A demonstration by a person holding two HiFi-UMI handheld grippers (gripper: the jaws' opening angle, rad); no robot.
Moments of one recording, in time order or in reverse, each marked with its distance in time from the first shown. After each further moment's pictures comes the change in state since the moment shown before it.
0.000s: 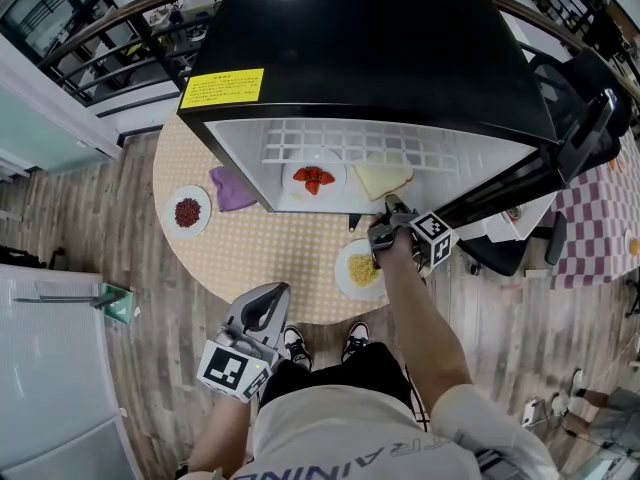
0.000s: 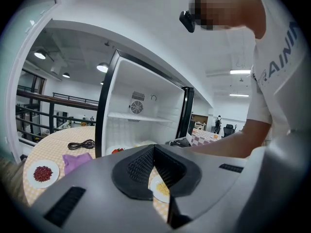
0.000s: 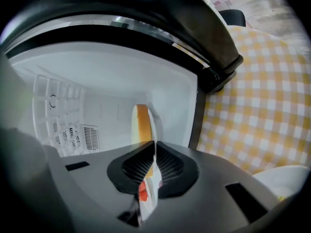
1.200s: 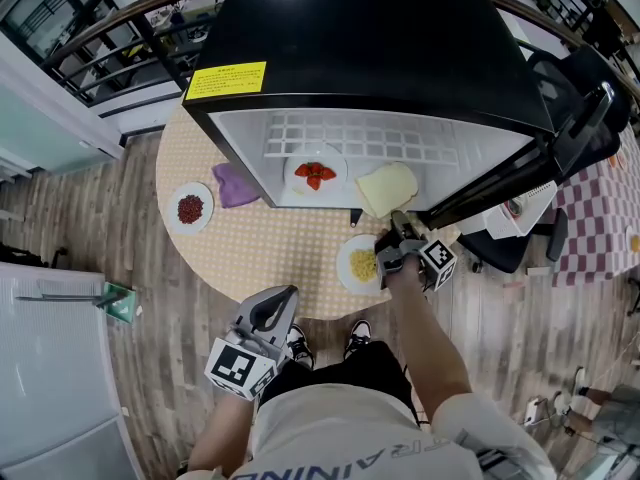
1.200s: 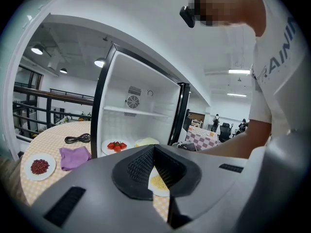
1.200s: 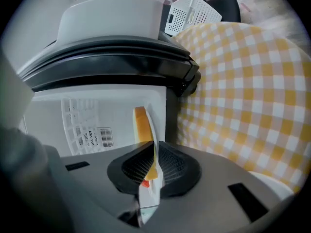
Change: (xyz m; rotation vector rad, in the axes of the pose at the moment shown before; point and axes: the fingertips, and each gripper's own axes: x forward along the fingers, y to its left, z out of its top) left arm -0.005 -0.015 -0.019 -0.011 0.036 -0.036; right arm -0.042 -0.027 -0.004 0.059 0.034 0.180
